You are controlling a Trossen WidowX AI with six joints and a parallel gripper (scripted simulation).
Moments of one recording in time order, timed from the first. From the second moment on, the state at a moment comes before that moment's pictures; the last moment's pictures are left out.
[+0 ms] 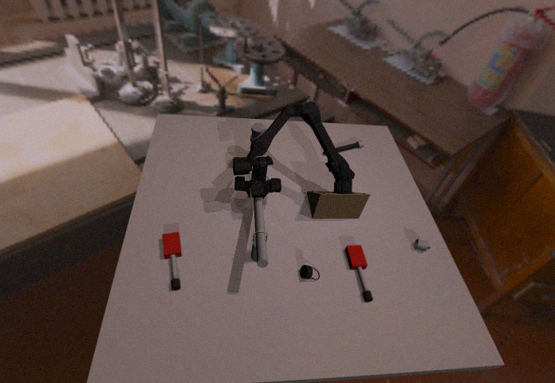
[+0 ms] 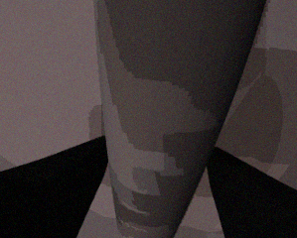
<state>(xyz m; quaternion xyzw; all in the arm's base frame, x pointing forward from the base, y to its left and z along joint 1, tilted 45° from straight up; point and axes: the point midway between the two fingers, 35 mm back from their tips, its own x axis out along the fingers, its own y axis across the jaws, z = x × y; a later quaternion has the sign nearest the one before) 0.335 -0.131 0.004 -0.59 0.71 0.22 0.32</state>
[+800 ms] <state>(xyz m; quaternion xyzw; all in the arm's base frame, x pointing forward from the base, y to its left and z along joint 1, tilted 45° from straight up) 0.331 -0.120 0.018 -0.58 0.73 0.21 0.29</state>
